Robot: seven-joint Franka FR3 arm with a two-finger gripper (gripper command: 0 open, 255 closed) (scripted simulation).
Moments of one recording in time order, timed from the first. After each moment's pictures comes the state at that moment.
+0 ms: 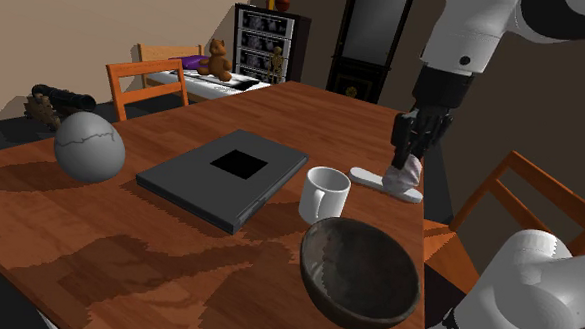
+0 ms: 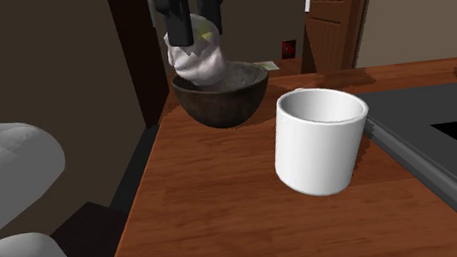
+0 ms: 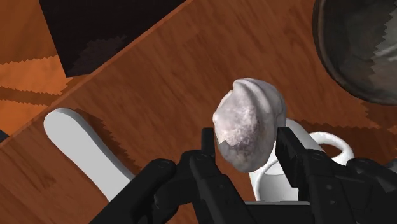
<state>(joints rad) 0.09 -0.80 0.25 -2.20 0.19 1.41 0.44</state>
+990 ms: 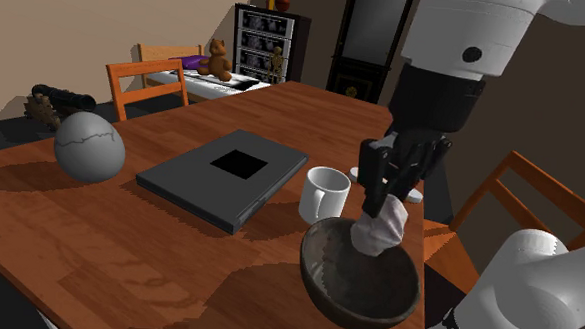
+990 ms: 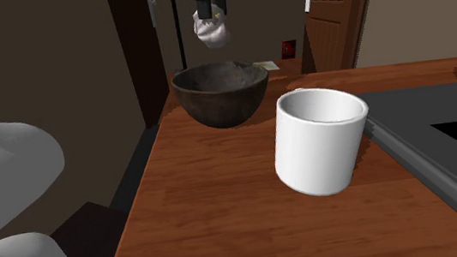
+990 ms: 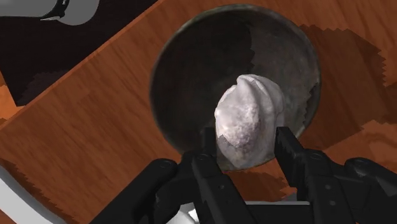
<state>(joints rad) 0.10 -0.67 0.59 -1.99 0.36 1.42 0.79</state>
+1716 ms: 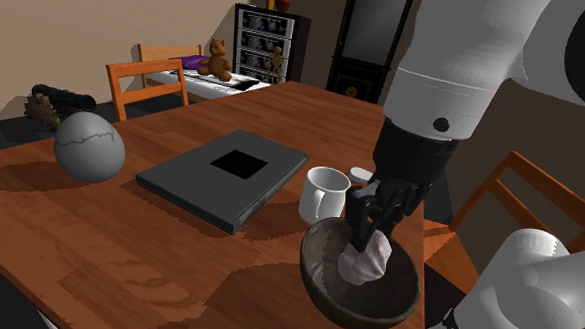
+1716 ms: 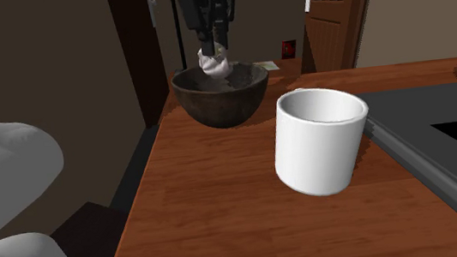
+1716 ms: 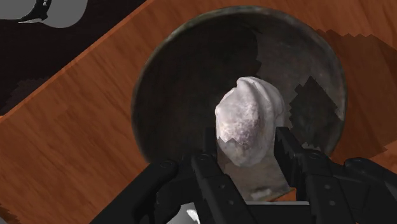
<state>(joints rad) 0.13 -0.73 0.62 -2.16 0.40 1.54 0.78</state>
